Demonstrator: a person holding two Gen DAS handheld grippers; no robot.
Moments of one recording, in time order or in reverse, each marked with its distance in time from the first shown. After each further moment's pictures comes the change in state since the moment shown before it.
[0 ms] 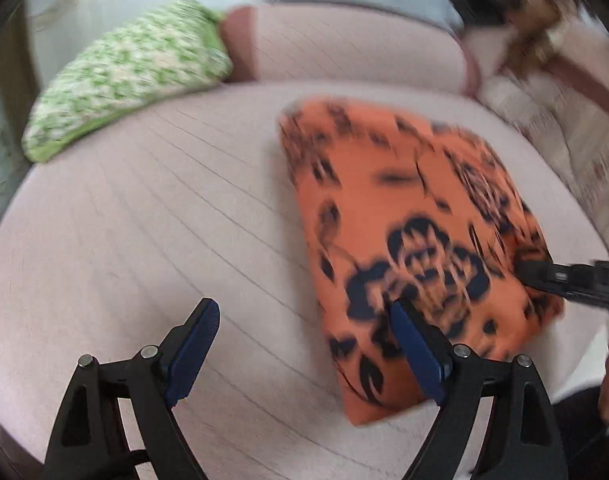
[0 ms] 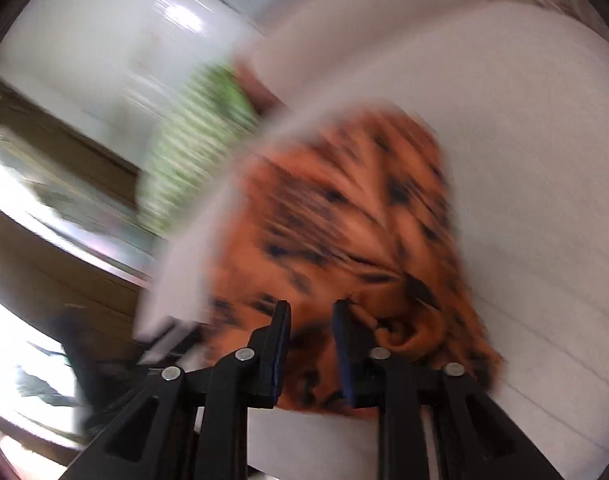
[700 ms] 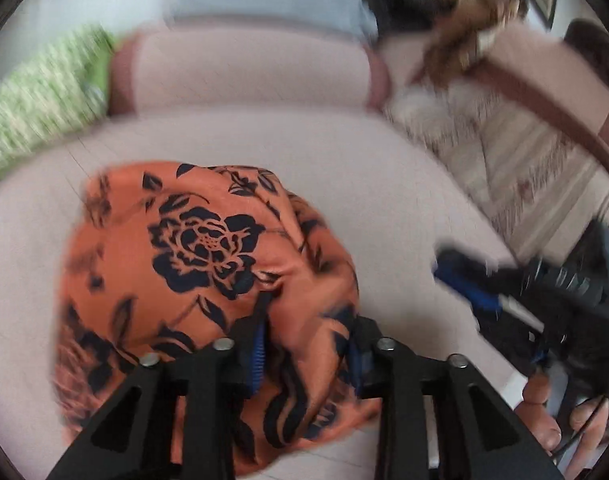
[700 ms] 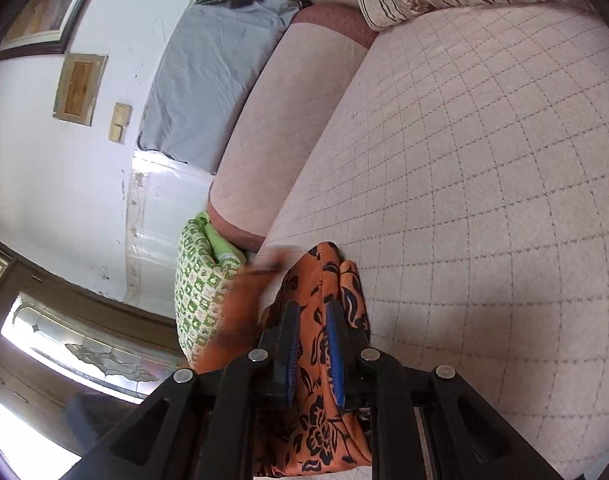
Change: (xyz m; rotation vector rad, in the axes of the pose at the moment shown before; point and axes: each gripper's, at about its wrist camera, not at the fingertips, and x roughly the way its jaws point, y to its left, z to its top) left arm 0.015 -0.161 0.064 0.001 0.010 -0.258; right arm -0.091 -0.098 0.022 0.397 -0.417 0.215
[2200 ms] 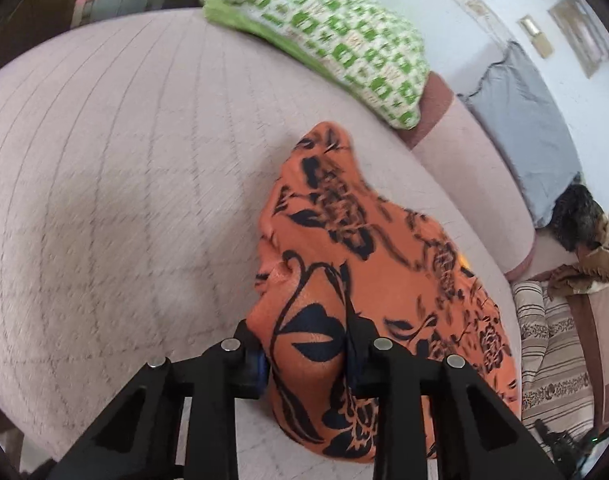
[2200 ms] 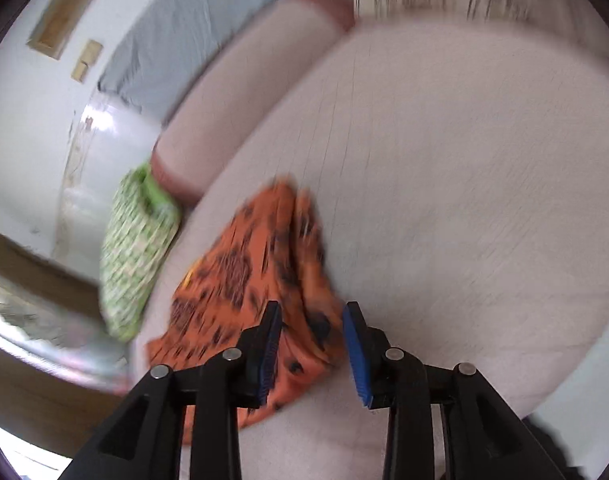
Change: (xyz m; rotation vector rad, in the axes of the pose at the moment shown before) left arm -0.100 0.339 -0.133 -0.636 -0.268 0.098; right arm -0.012 0.061 -0.073 -0.165 -0.043 -0.375
